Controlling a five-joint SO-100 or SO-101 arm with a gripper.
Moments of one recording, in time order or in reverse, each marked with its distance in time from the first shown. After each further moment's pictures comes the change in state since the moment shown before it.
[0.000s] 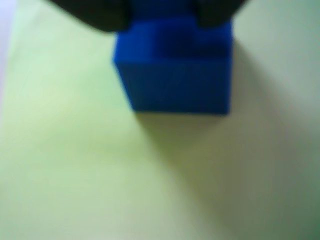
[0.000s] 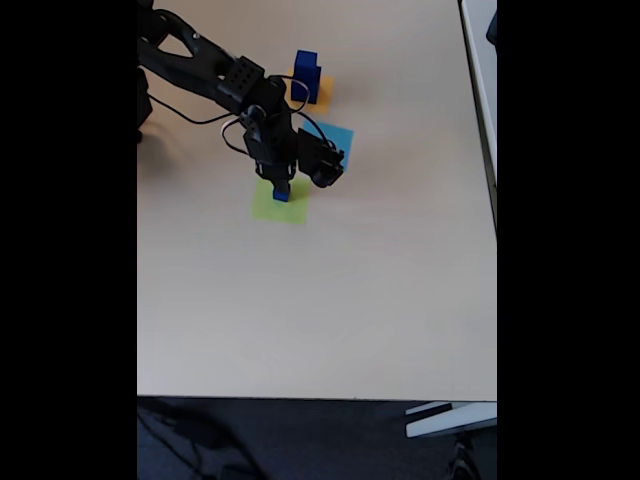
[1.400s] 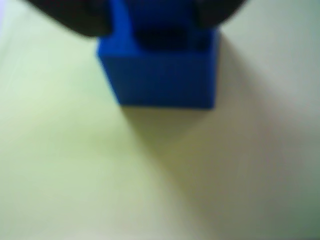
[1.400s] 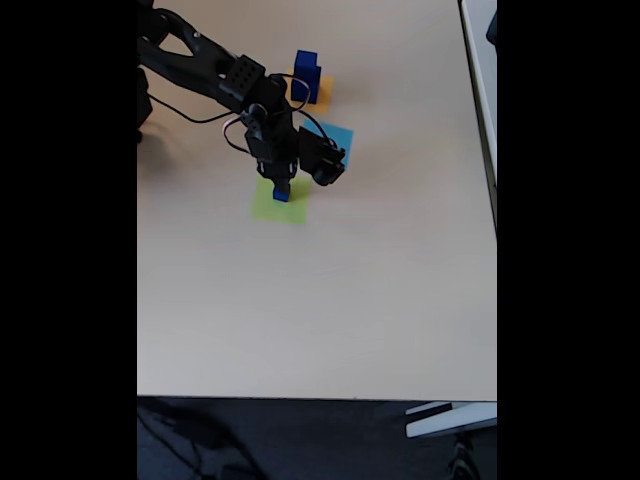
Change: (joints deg) arm -0.6 0.0 0.4 -0.4 0.4
